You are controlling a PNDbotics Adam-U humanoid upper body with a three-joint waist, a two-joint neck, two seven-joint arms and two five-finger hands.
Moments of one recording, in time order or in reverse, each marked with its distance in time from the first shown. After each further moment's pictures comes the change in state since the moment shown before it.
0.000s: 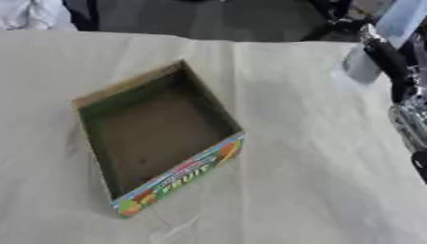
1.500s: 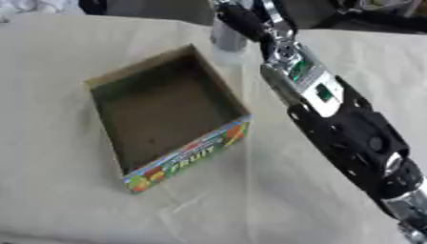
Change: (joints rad) left arm -0.094 0.037 -0.008 -0.026 0.010 -0.103 0.037; right arm -0.291 0.271 0.247 0.194 0.097 0.106 0.042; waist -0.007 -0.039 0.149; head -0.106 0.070
